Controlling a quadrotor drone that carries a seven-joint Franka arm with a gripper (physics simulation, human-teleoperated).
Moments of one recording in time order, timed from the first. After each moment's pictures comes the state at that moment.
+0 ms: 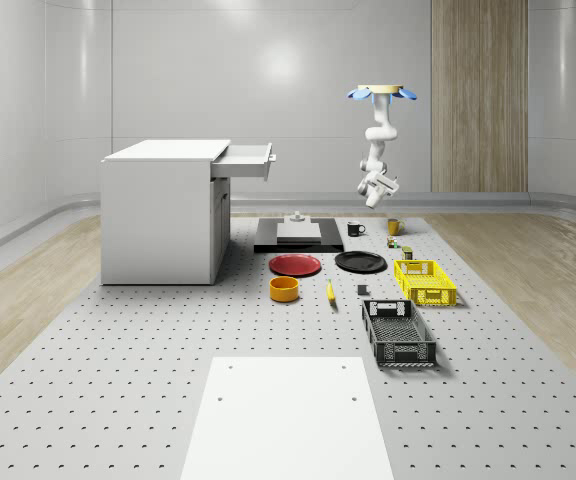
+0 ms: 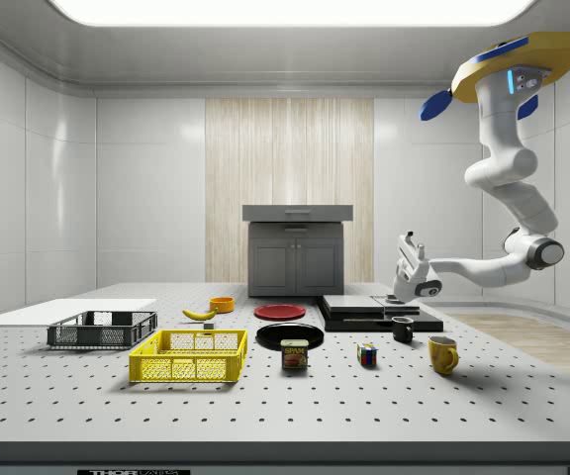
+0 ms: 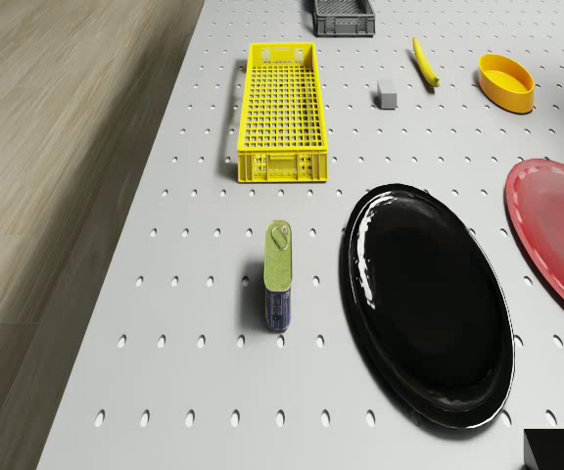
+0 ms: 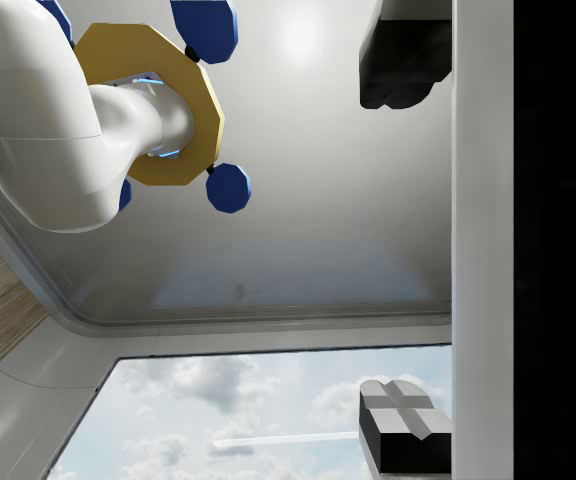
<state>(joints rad) -0.11 -0.74 0.33 -2.15 -0.46 1.41 0.85</state>
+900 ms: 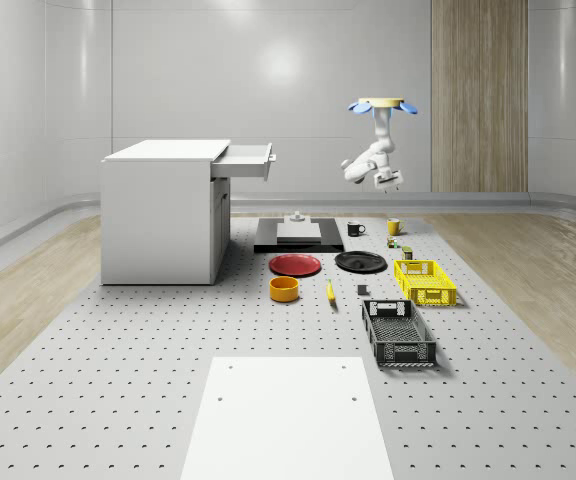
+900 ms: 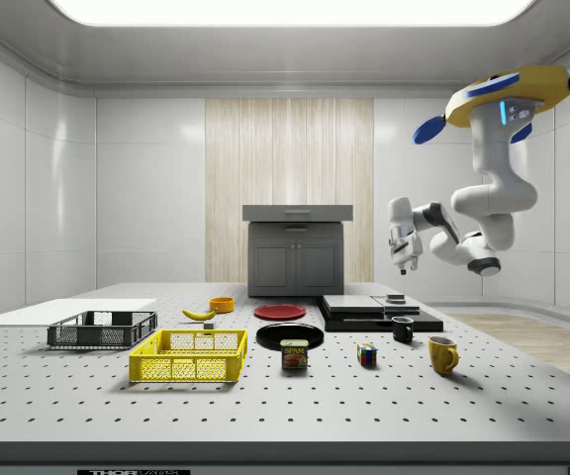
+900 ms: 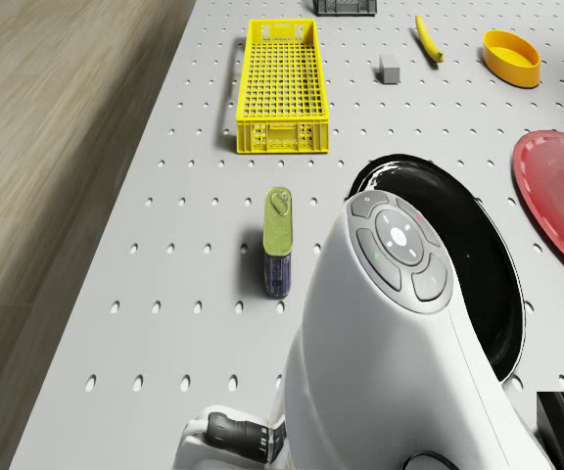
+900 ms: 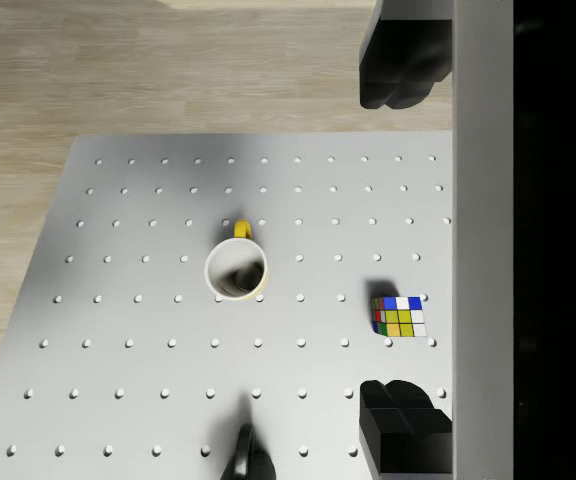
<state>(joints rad) -0.83 -0.97 1.16 -2.87 -1.91 1.22 1.43</state>
